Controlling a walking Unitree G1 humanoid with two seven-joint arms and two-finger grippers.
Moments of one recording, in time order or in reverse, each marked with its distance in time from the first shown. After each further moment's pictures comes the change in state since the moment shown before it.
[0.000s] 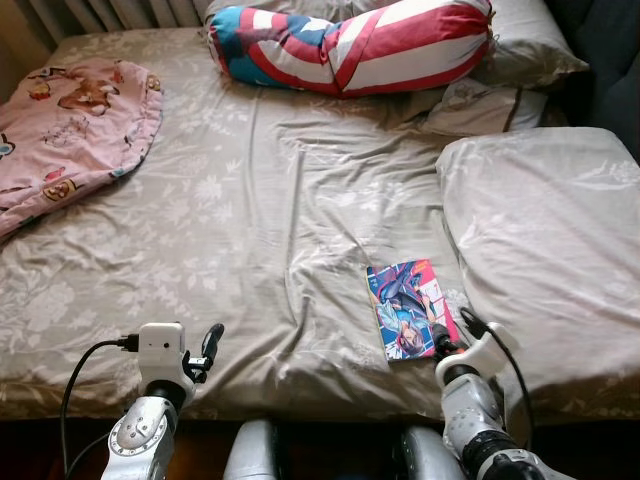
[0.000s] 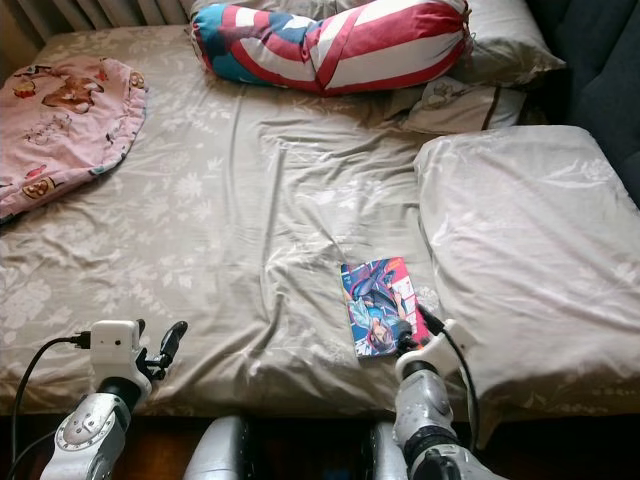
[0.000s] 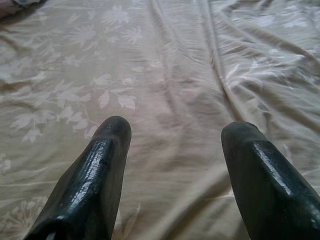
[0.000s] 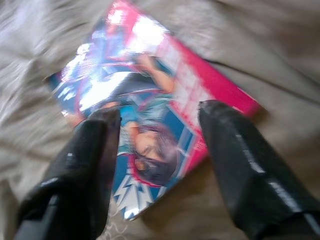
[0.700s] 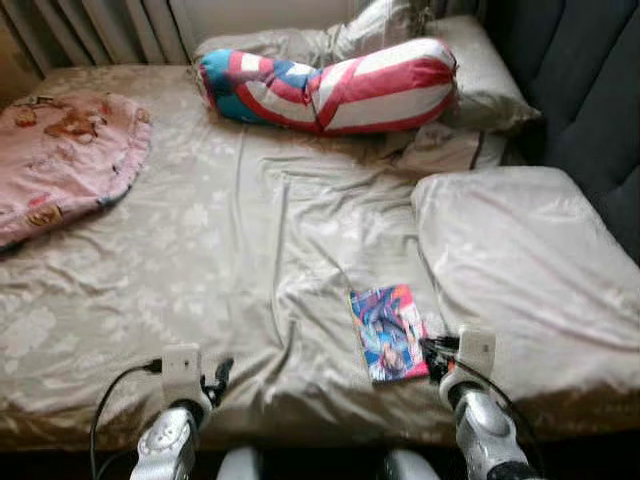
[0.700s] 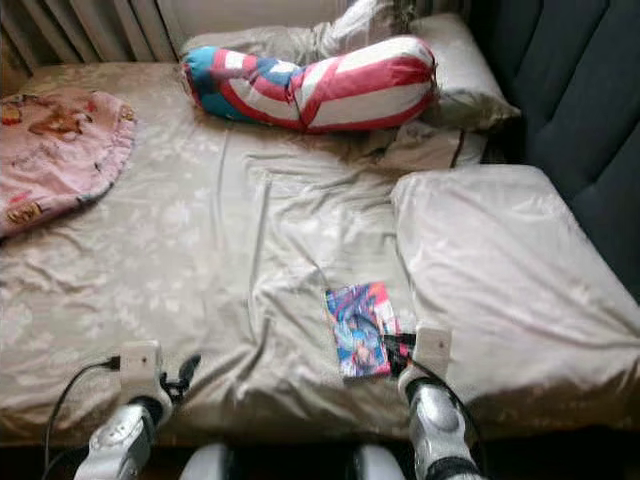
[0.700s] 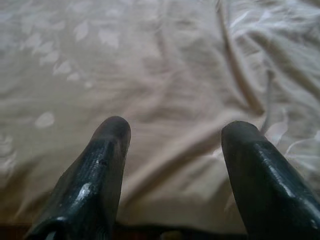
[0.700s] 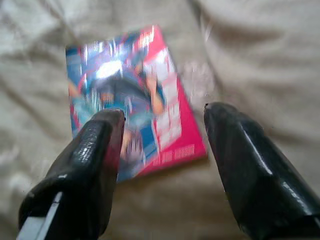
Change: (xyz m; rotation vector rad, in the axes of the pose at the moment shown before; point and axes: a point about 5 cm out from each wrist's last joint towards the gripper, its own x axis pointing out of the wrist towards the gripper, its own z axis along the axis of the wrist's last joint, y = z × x) left arm 0.007 -0.009 -0.075 -0.084 0.321 0.079; right arm -0.023 -0.044 -0.027 -0.420 0.149 0.021
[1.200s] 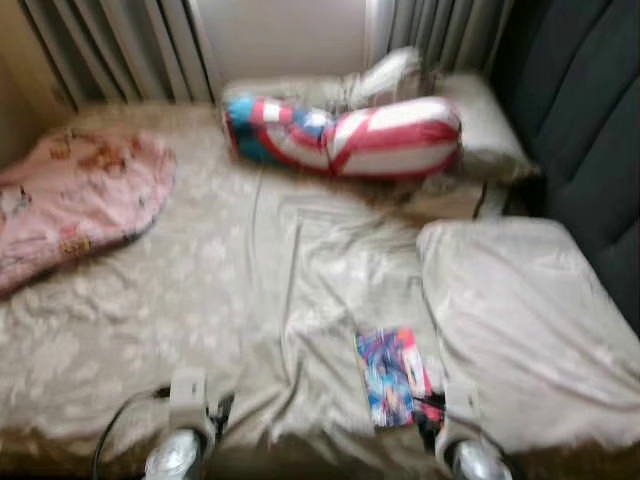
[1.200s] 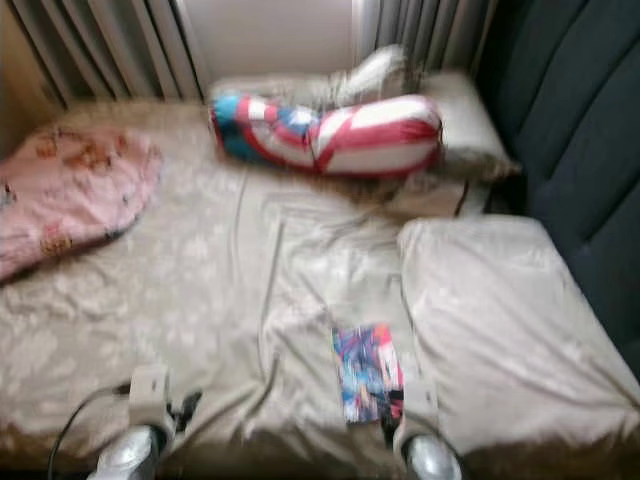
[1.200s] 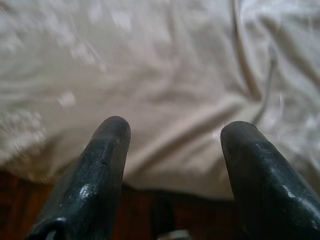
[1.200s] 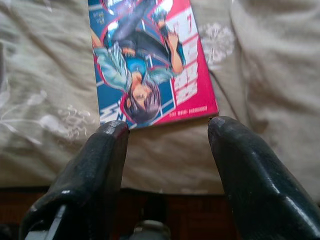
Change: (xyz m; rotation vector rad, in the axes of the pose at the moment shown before) left arm -0.007 -0.001 -0.037 0.021 0.207 0.025; right arm -0.022 0.000 -0.058 -0.063 0.273 -0.011
